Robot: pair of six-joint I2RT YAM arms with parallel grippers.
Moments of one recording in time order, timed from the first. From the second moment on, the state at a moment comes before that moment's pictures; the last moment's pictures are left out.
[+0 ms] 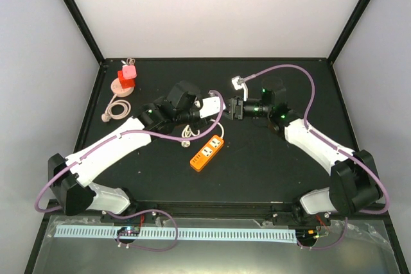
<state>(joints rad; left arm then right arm) -0.81 1.35 1.28 -0.58 -0.03 0.49 0.48 1.39 0.94 0.20 -0.93 0.60</state>
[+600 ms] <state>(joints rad) -0.72 1.30 1.14 -0.59 0.00 0.48 0.47 1.38 0.99 0.03 -0.91 0.41</state>
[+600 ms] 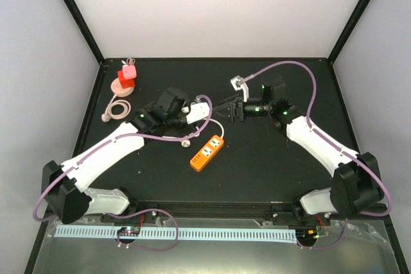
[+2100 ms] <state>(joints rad) 0.31 1.27 0.66 -0.76 0.10 0.89 0.72 1.70 1.25 -0.55 -0.55 -0.21</state>
